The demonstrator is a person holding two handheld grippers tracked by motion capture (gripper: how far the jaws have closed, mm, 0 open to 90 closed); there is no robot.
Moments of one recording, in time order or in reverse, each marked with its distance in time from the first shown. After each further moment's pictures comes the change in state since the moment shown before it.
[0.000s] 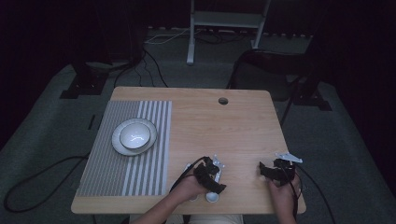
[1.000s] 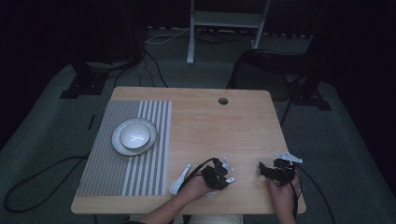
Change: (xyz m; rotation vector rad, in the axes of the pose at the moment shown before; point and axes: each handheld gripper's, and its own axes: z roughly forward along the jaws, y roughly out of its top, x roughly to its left) left arm -0.014 0.016 0.011 0.034 -0.037 0.088; right arm 0.000 0.000 0.000 0.000 0.000 0.000
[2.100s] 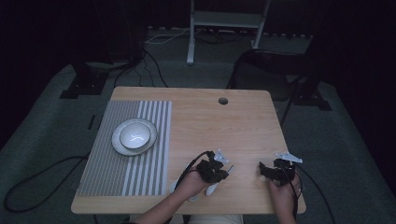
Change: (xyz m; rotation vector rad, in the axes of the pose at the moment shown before) left arm 0.008 0.004 -0.042 -0.157 -0.009 -0.050; right arm 0.000 0.000 0.000 0.000 -0.001 0.000
